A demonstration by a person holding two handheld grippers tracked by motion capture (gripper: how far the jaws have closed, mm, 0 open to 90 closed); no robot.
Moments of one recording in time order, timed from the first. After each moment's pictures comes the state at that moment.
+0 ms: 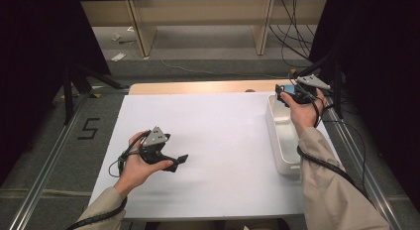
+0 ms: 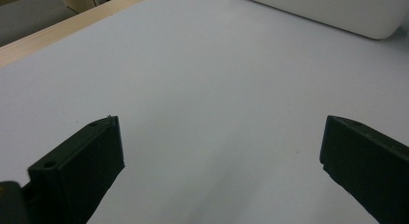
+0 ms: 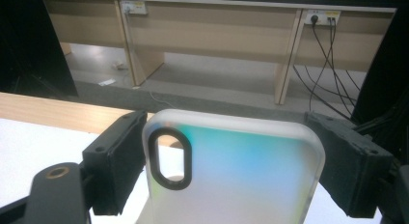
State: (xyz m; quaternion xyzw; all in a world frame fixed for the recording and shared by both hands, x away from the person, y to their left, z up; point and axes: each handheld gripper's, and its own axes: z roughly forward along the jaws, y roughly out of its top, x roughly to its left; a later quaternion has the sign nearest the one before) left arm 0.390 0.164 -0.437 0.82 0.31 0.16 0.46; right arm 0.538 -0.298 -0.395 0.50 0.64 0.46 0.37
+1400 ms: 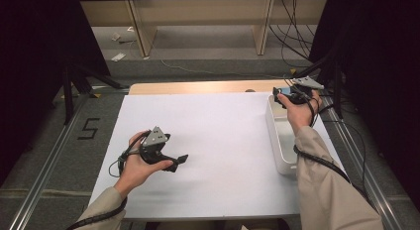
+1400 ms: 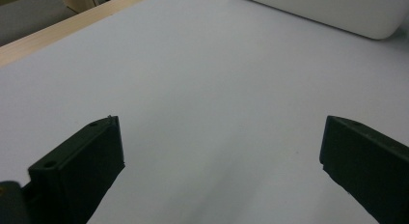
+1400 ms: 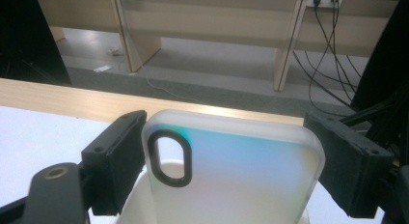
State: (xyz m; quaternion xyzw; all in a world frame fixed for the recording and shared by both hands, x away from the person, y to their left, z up) left arm 0.390 0.164 -0.437 0.82 0.31 0.16 0.46; right arm 0.552 -0.295 -0.412 0.51 0.65 0.44 0.36
